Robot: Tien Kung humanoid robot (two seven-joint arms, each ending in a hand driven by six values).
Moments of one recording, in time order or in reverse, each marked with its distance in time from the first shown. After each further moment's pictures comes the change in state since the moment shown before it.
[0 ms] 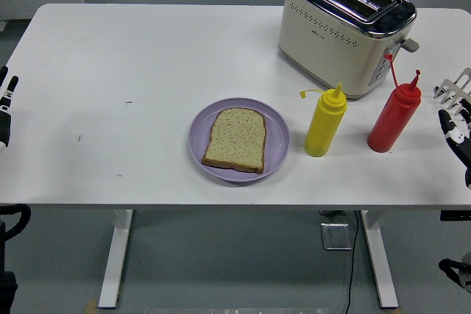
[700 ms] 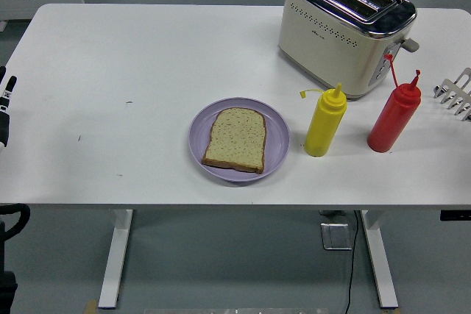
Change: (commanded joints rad) left arm -0.003 -0.003 -0.007 0.000 0.001 0.000 0.000; right arm 0.100 0.050 0.358 -0.056 0.418 0.319 -0.314
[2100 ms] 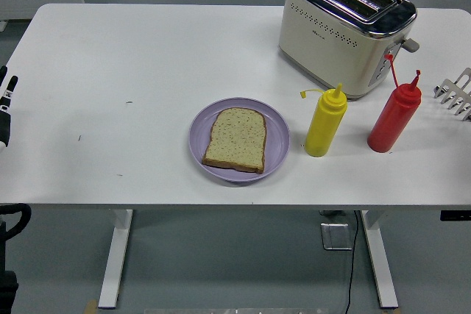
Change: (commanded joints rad) left arm -0.002 -0.002 0.002 0.000 0.002 -0.001 0.000; right arm 0.043 0.036 0.020 -0.059 -0.030 0.019 -0.056
